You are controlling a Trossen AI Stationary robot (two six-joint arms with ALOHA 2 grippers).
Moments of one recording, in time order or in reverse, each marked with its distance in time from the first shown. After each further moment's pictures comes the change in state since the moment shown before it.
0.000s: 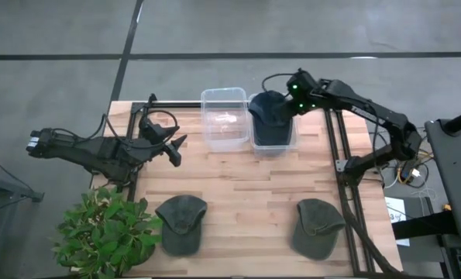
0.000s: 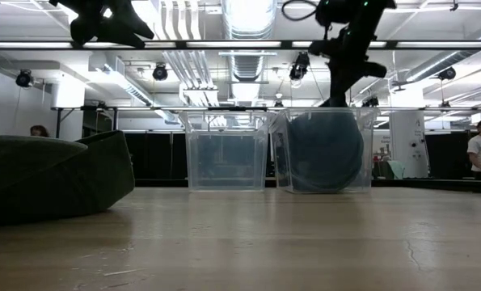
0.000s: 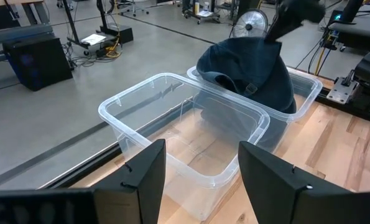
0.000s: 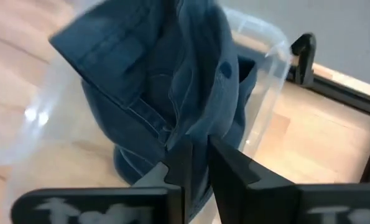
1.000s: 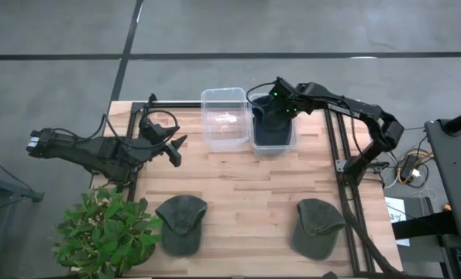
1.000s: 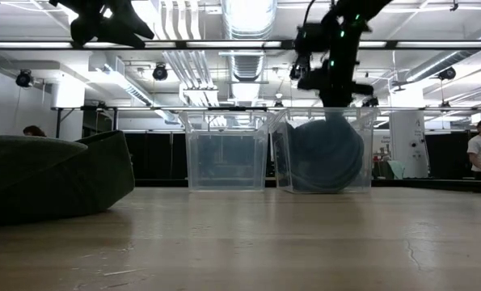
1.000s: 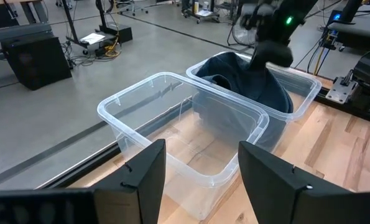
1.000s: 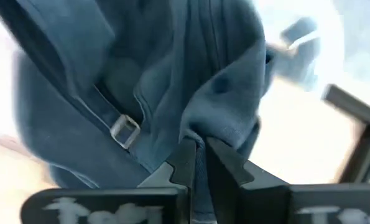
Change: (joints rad) left arm 0.000 0.000 -0.001 0.000 0.005 -0.003; right arm 0.024 0.199 0.003 0.013 0.106 -0.068
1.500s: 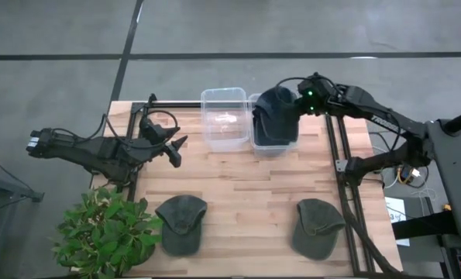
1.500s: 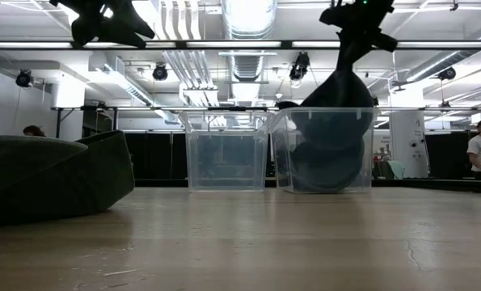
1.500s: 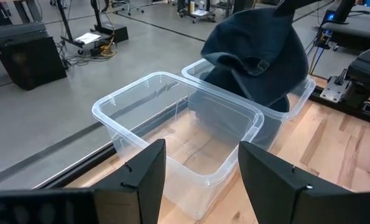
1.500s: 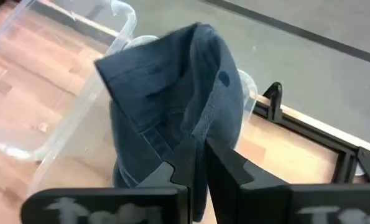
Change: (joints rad) left arm 0.000 0.000 0.000 0.008 0.017 0.006; right arm 0.108 -0.357 0.005 -0.014 0.082 0.052
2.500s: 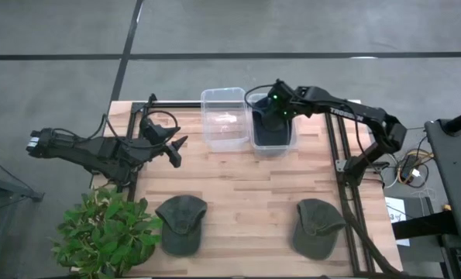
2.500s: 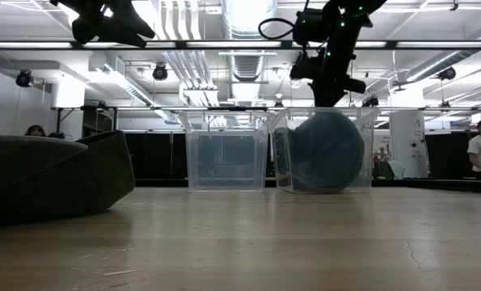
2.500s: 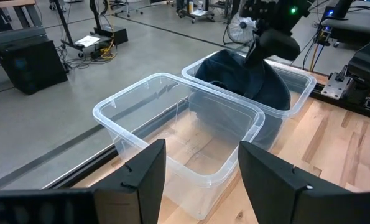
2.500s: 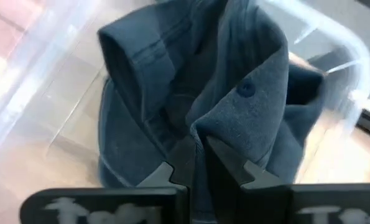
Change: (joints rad) left arm 0.000 0.000 0.000 0.003 0.000 0.027; right arm -0.048 0.321 -0.015 0.093 -0.113 -0.053
